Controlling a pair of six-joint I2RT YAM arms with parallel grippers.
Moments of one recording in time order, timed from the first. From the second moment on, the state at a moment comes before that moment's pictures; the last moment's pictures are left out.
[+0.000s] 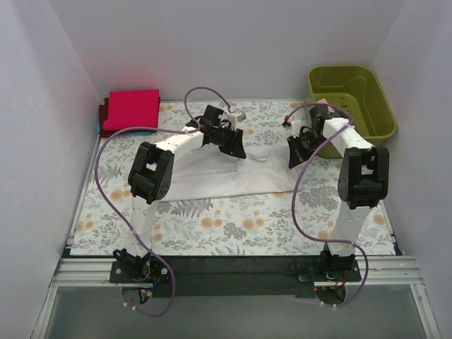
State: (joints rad) left arm -0.49 2.23 1.73 -0.35 0.70 -0.08; right arm 0.08 1.94 1.50 -0.99 -0.56 -0.50
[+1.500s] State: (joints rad) left arm -0.51 2.11 1.62 -0.33 0.82 -0.19; right arm 0.21 2.17 1.66 -0.88 -0.56 -0.39
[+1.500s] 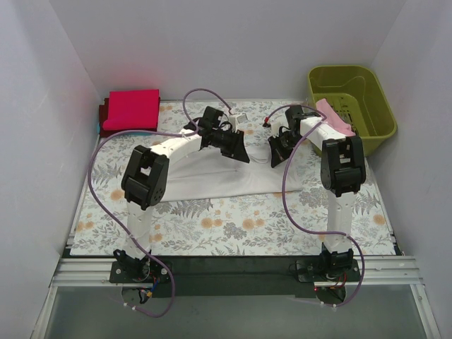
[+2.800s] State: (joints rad) left arm -0.25 2.06 1.61 -0.65 0.50 0.22; right arm 0.35 1.85 1.41 -0.97 -0.37 -0.54
